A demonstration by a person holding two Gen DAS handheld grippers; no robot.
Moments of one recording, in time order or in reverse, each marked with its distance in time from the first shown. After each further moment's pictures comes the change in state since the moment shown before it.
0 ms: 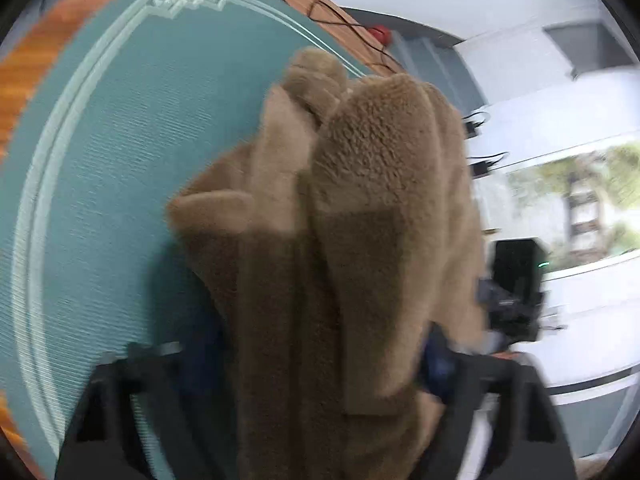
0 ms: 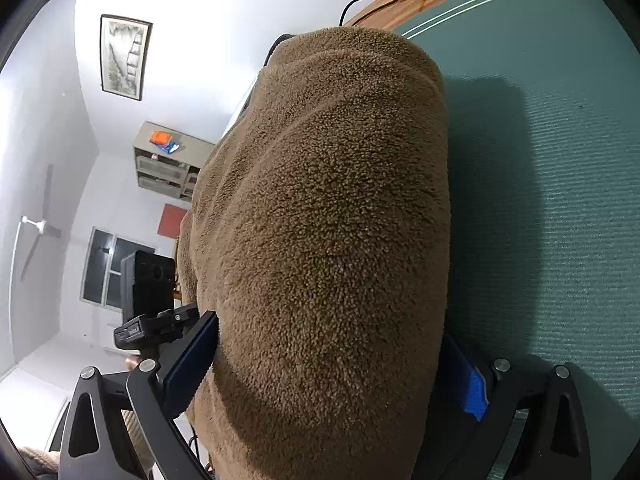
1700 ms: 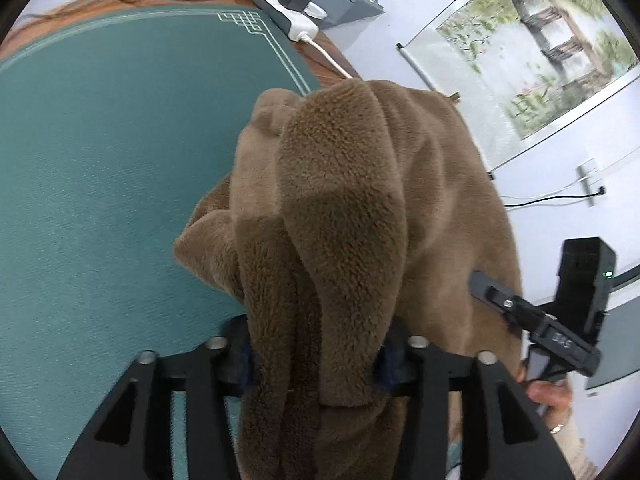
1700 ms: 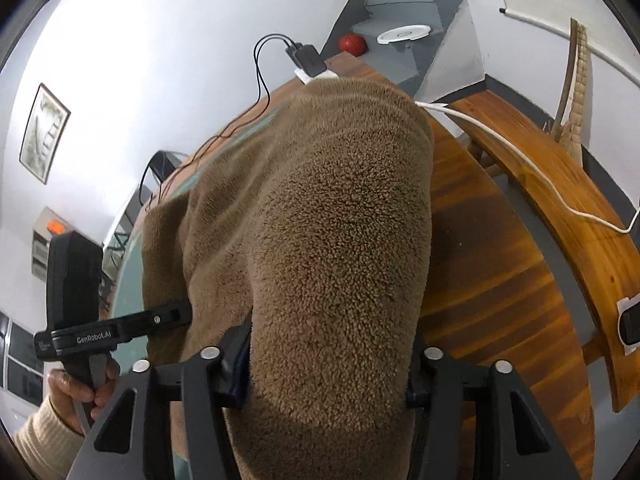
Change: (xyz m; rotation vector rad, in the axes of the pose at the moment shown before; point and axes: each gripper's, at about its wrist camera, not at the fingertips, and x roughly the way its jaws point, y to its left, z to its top) left arm 0.278 -0.386 -0.175 0.467 0.107 0.160; right arm -0.429 -0.165 -0.184 0.122 -0.413 -0.487
